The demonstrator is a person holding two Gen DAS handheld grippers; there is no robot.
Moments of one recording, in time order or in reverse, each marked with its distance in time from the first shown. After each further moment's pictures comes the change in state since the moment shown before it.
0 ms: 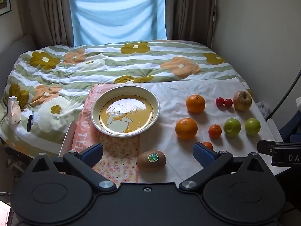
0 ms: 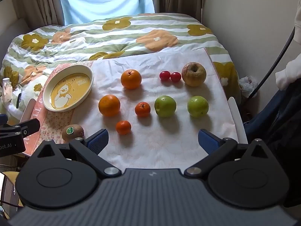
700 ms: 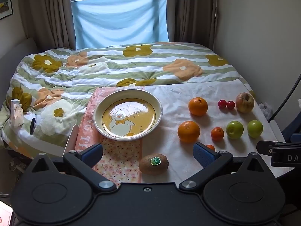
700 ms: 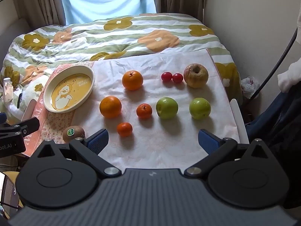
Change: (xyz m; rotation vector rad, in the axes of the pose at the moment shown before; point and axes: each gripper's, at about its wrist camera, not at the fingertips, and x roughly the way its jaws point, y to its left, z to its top) left arm -0.001 -0.001 0.003 -0.002 -0.024 0.010; right arm 0.003 0.002 0.003 0.002 0.006 0.010
